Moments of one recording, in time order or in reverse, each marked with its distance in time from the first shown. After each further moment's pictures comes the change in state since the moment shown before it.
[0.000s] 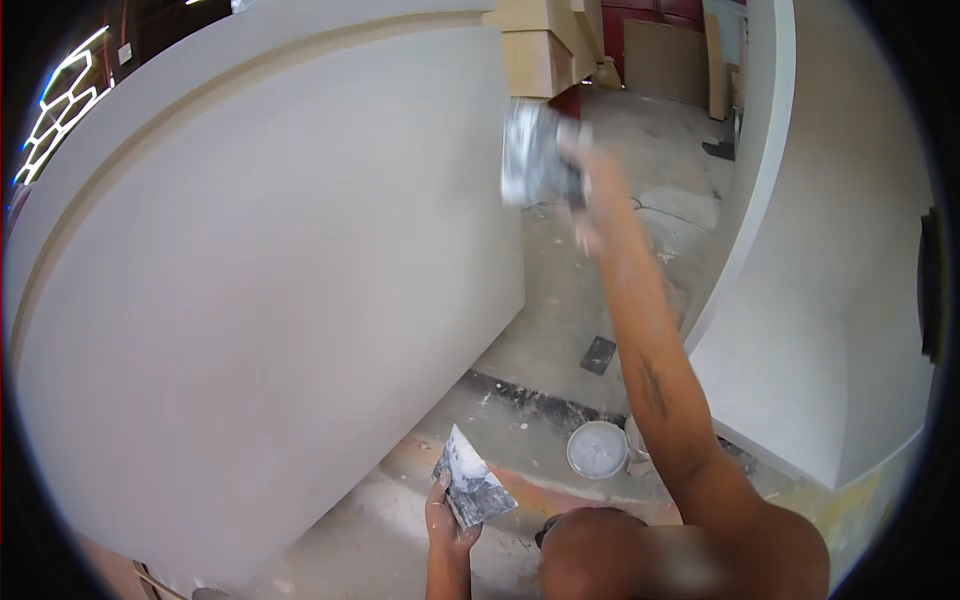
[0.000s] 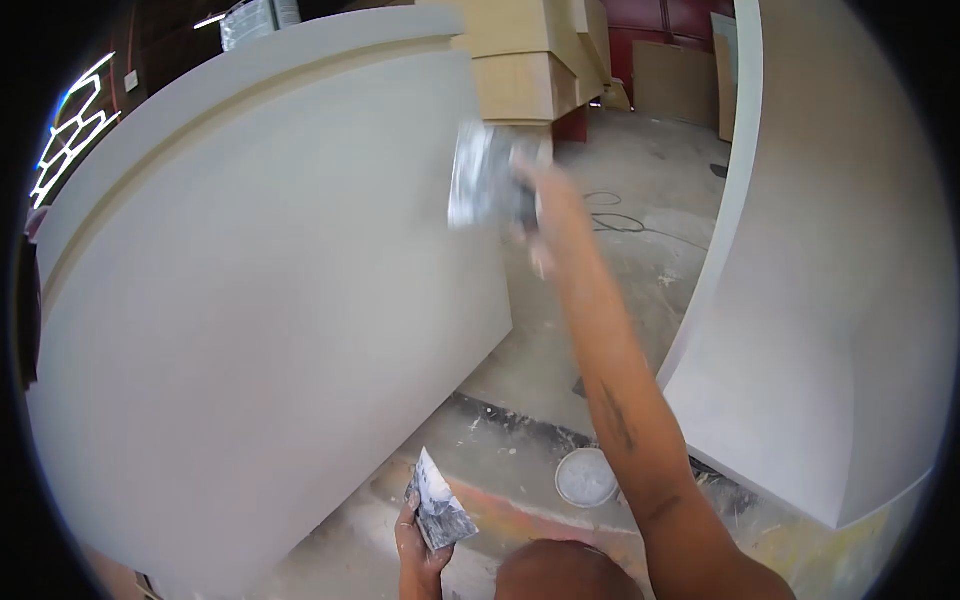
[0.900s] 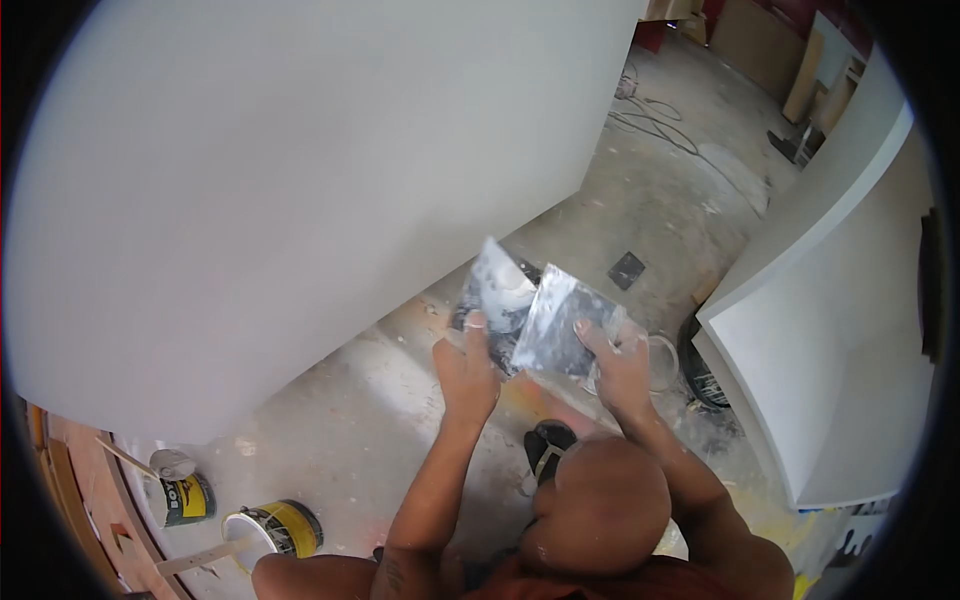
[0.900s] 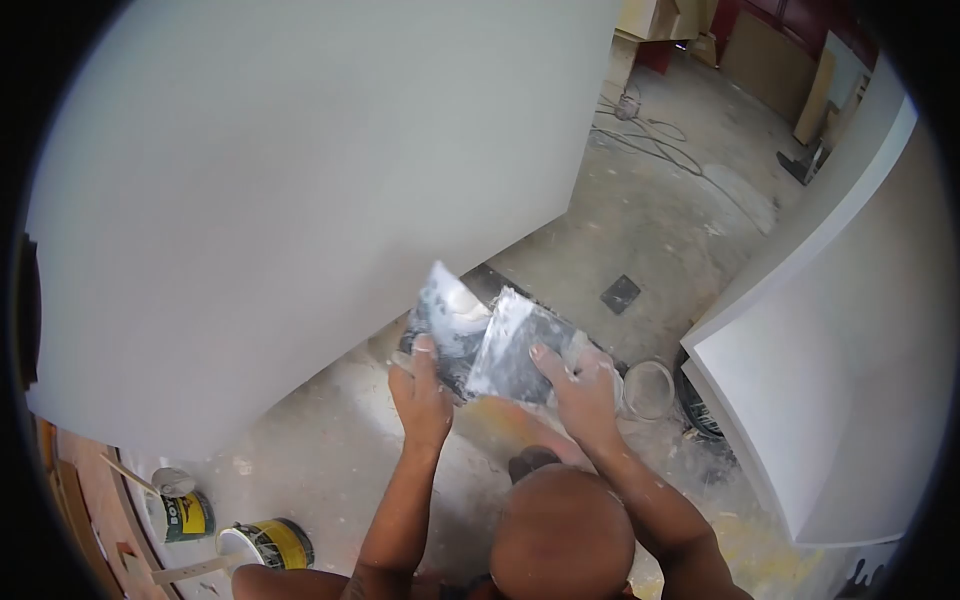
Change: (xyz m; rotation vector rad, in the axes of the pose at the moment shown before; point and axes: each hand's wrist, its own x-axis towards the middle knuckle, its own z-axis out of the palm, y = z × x) left_hand -0.023 0.021 0.068 1.052 0.251 0.705; right_hand -0.279 0.084 -0.009 -0.731 -0.021 0.349
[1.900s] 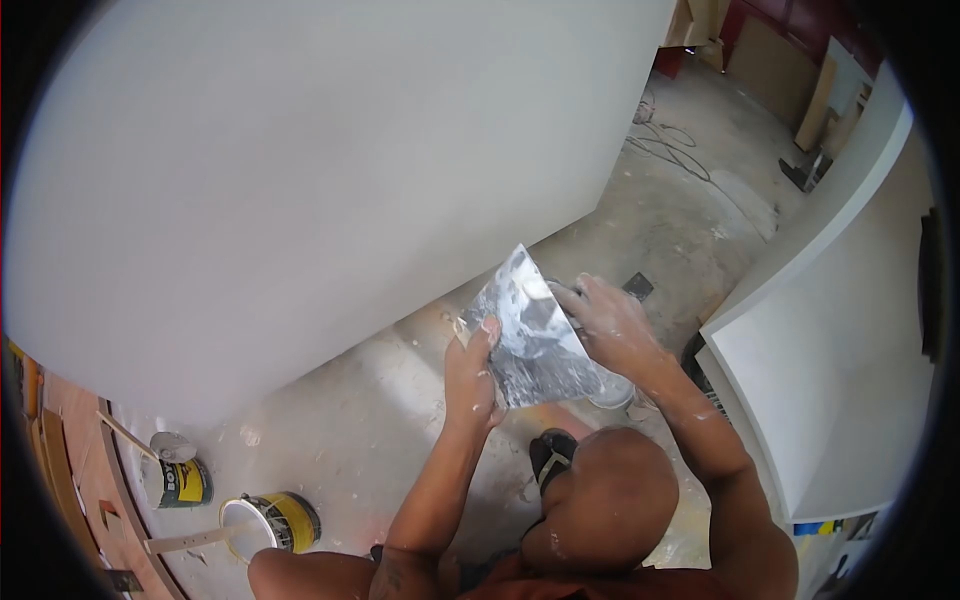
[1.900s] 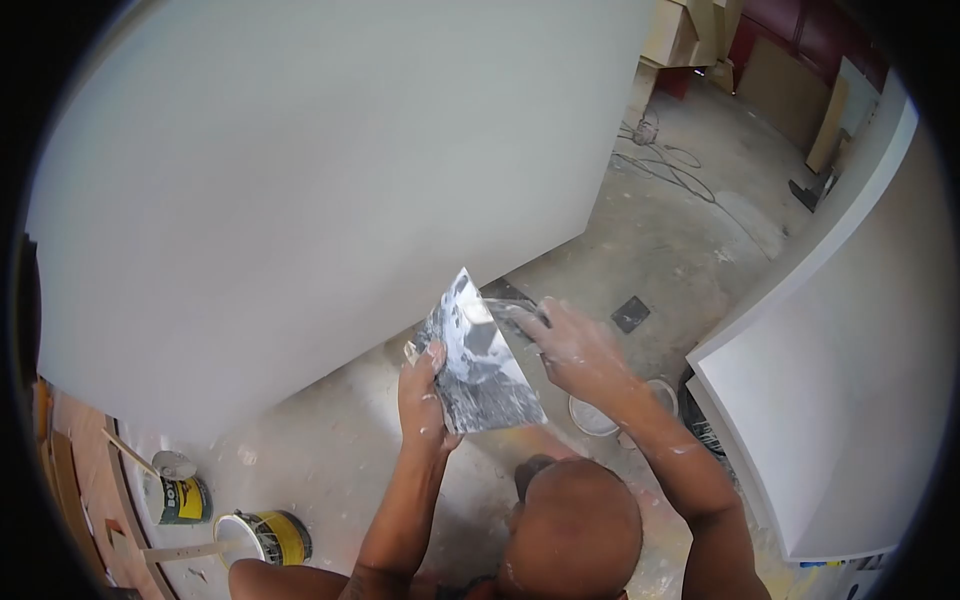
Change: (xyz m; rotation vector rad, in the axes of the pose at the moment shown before) left_hand -0.006 0.025 -0.013 -0.839 -0.190 -0.293; right_hand 0.041 -0.053 0.006 -0.815 -0.311 -0.719
